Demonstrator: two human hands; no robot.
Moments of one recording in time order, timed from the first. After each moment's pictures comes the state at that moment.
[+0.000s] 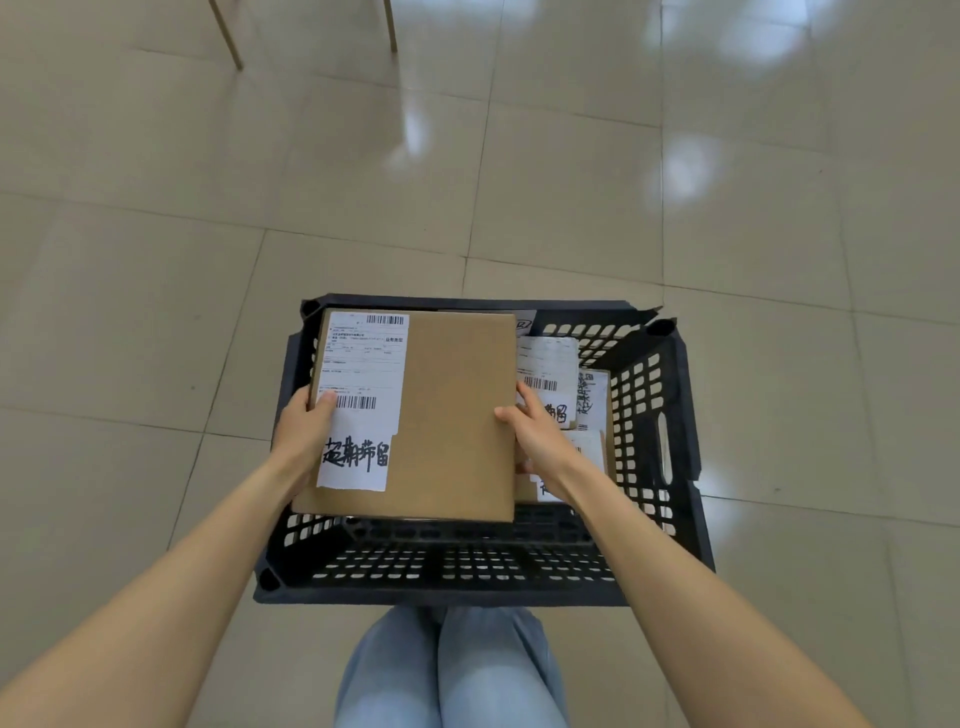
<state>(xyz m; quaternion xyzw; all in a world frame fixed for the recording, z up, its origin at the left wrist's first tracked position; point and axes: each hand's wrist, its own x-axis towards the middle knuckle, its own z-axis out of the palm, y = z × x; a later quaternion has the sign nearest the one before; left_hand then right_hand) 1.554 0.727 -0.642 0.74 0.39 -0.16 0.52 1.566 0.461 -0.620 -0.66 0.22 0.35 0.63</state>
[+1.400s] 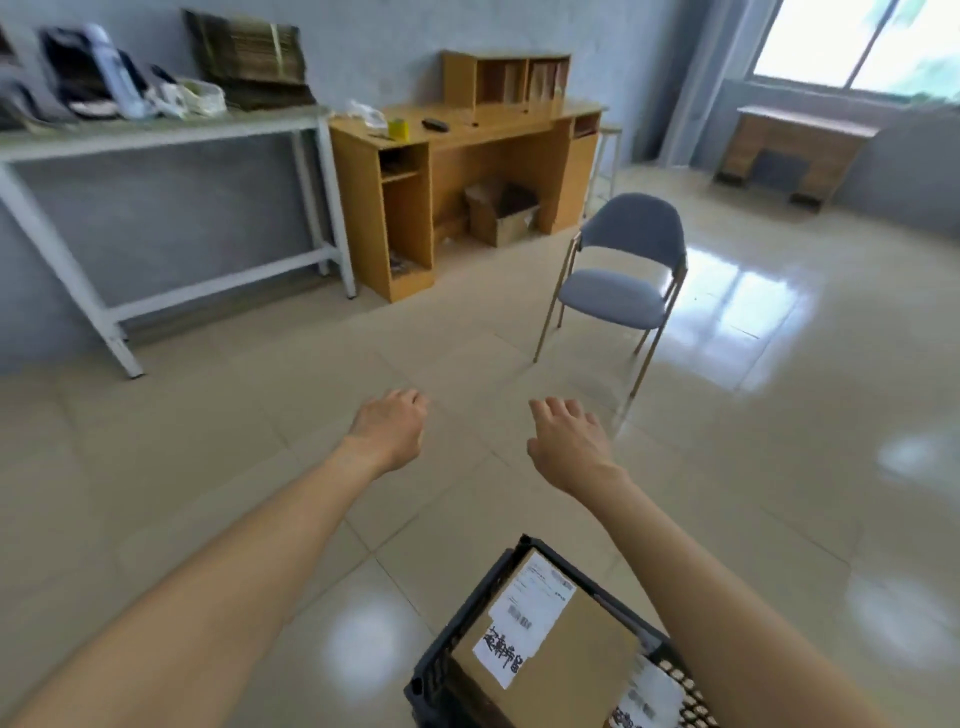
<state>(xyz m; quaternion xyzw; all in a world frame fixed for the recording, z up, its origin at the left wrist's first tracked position) 1.506 0.861 -0.235 0.97 0.23 -0.05 -0.03 1.630 0.675 -0.224 -0.91 -0.42 0.03 0.00</state>
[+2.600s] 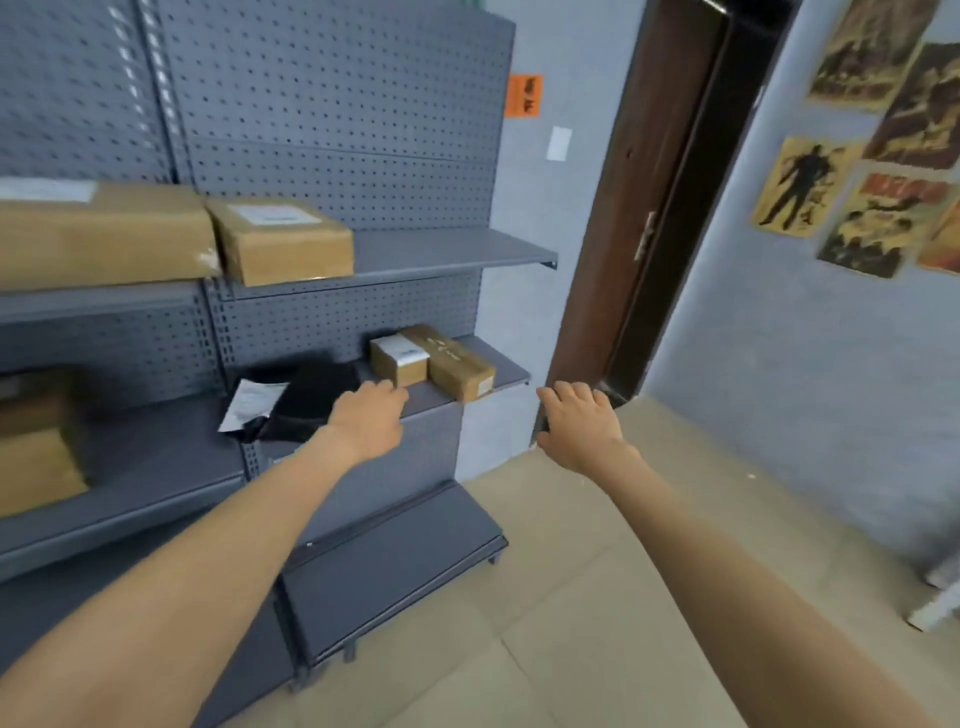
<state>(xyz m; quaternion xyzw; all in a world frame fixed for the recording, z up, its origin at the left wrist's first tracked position) 0.461 0.798 -0.143 0.44 0.90 0.02 -0.04 0.651 0.983 -0.105 -0.26 -0.96 -0.12 0.02</state>
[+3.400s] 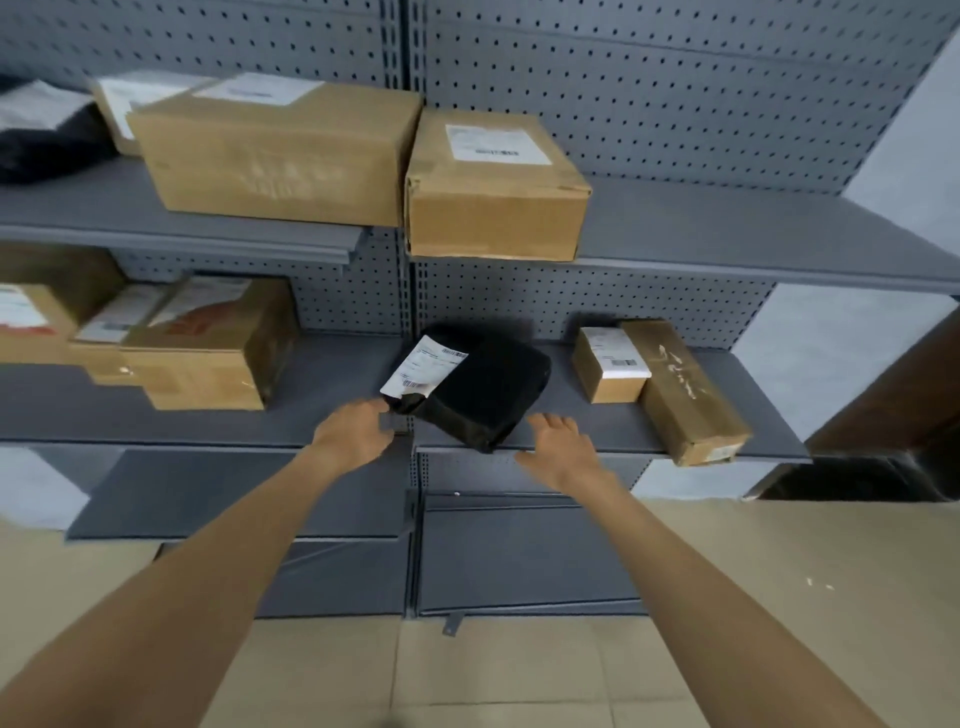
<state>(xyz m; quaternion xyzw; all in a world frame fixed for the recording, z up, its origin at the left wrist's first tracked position) 0.281 0.704 -0.250 0.02 0.97 0.20 0.12 0.320 0.964 -0.243 -0.02 -0.98 0.12 -0.14</state>
